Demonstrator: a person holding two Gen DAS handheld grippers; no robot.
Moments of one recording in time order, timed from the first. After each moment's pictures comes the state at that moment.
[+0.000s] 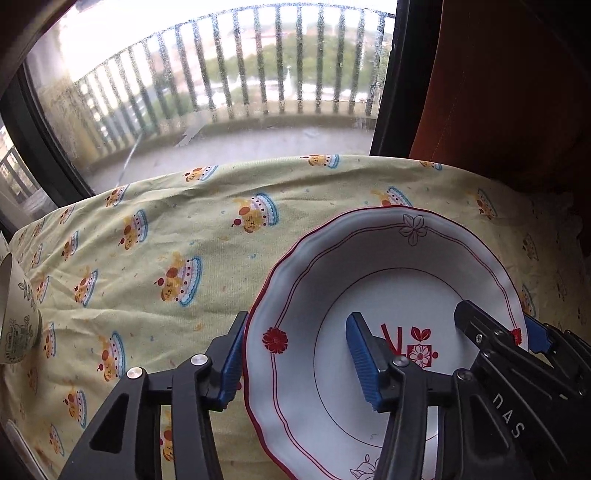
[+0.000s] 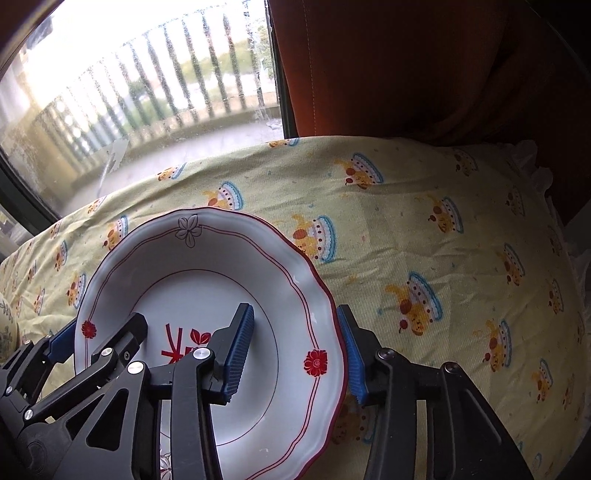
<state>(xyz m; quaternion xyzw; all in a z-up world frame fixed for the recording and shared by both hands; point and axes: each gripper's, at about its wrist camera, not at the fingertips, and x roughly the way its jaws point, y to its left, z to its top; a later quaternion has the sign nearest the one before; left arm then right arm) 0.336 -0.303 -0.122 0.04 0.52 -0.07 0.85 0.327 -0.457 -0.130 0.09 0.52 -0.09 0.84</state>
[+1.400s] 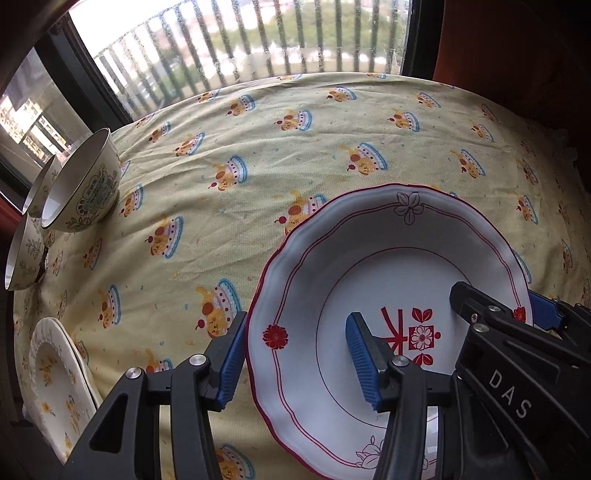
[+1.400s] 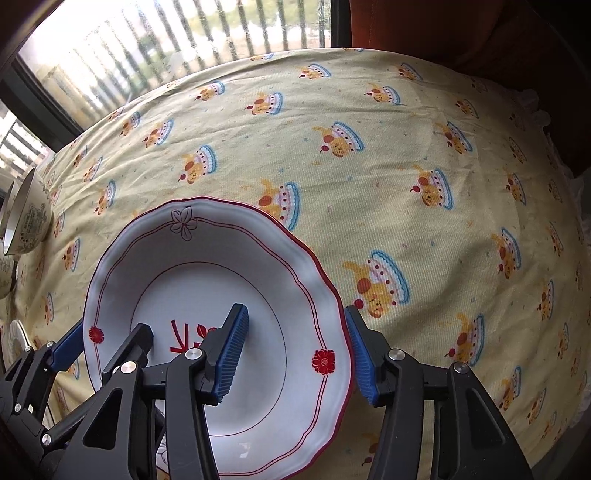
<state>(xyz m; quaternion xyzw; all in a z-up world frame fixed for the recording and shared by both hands) 0.206 -0.222 -0.116 0.08 0.58 -0.03 0.81 0.207 -0.368 -0.119 0.08 0.60 -0.05 0.79</state>
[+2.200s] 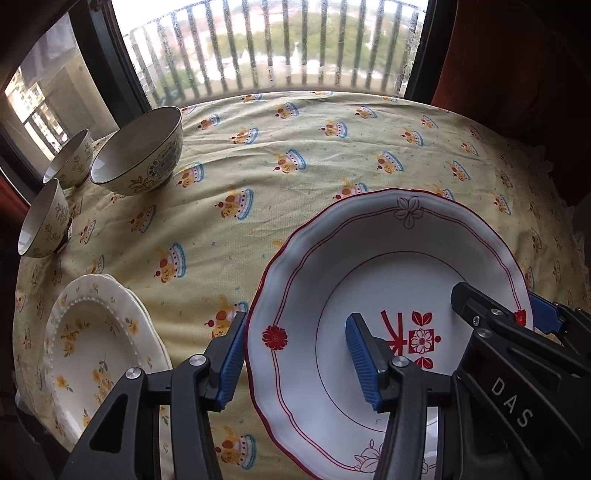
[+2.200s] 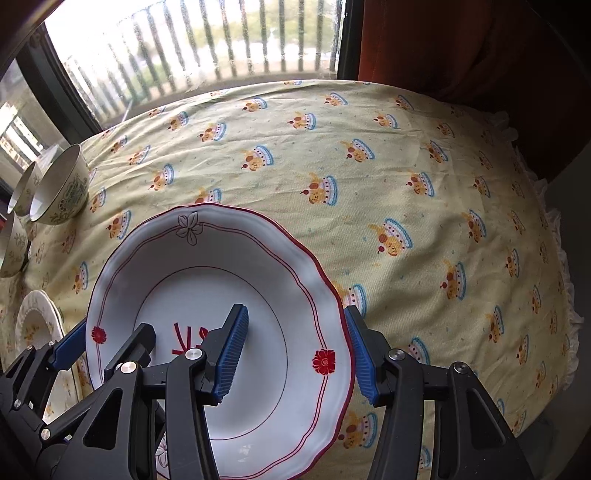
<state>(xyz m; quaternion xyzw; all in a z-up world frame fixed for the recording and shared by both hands) 0.156 -0.147 -0.073 0.04 0.56 -0.06 0.82 0.153 -0.292 -0.068 0.05 0.57 -0.08 0.81</state>
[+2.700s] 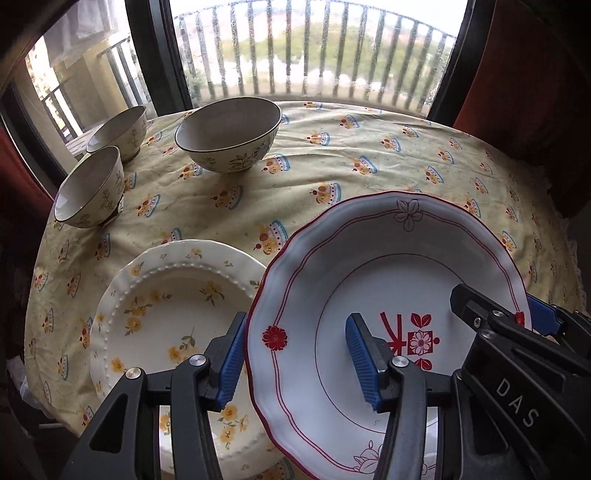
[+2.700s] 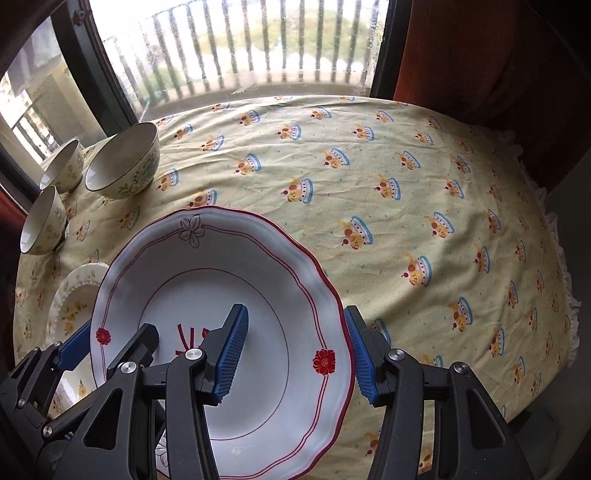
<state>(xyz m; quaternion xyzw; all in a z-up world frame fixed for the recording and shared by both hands) 0.129 -0.047 -0.051 0.01 0.55 -0.05 0.83 0.125 -0.189 -0.042 0.04 0.56 -0.06 0.83</state>
